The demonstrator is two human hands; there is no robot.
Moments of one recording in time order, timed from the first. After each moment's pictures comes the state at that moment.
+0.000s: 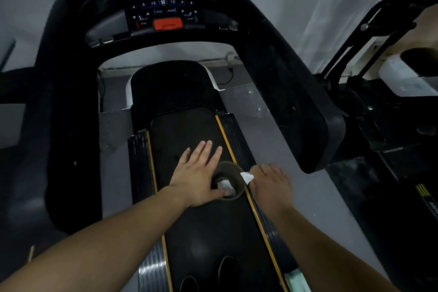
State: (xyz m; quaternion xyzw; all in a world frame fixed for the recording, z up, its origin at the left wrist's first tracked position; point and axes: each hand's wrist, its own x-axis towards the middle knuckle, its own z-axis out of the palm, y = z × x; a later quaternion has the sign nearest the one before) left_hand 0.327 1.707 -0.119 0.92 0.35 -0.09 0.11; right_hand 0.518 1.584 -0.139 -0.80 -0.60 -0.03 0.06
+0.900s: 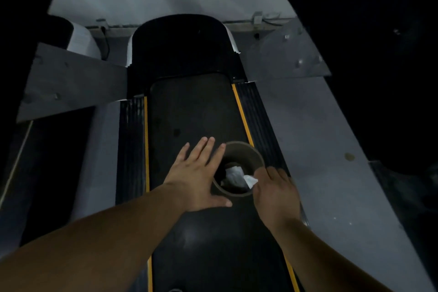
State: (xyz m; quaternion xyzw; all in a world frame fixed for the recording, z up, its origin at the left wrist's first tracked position) left_hand 0.376 1.750 -0.413 0.91 0.37 -0.15 0.11; right_hand 0.566 1.634 -0.447 -0.79 -0.60 0.04 0.12
